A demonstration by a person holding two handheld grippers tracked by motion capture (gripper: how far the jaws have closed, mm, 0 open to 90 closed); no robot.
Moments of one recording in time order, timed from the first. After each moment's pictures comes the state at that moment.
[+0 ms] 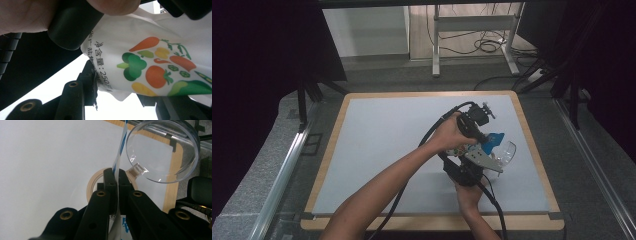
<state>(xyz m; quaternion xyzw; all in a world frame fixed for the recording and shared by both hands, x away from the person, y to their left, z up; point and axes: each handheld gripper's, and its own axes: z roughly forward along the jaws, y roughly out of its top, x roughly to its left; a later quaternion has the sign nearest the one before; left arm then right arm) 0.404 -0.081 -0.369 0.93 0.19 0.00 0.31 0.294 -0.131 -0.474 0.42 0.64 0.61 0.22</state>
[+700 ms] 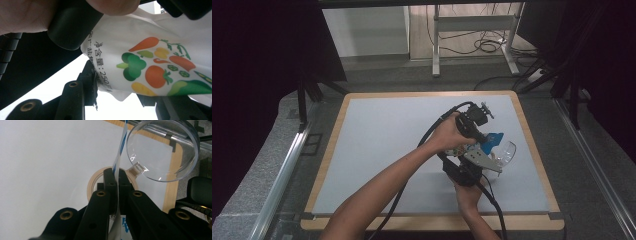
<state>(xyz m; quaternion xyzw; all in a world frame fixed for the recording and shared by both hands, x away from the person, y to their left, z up) 0.404 -0.078 -0.370 0.93 0.19 0.00 0.31 0.295 -0.129 -0.475 0.42 0.64 0.61 0.22</state>
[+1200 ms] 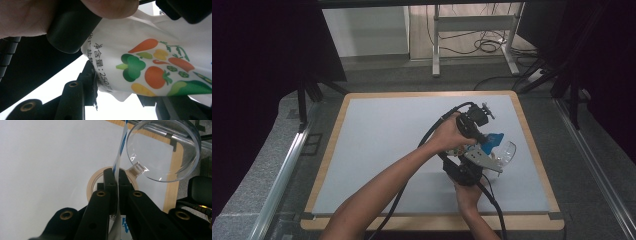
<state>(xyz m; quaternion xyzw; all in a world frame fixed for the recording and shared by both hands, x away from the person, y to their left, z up) 0.404 -0.080 -0.370 0.93 0.19 0.00 0.31 0.295 -0.130 -0.474 0.42 0.63 0.61 0.22</state>
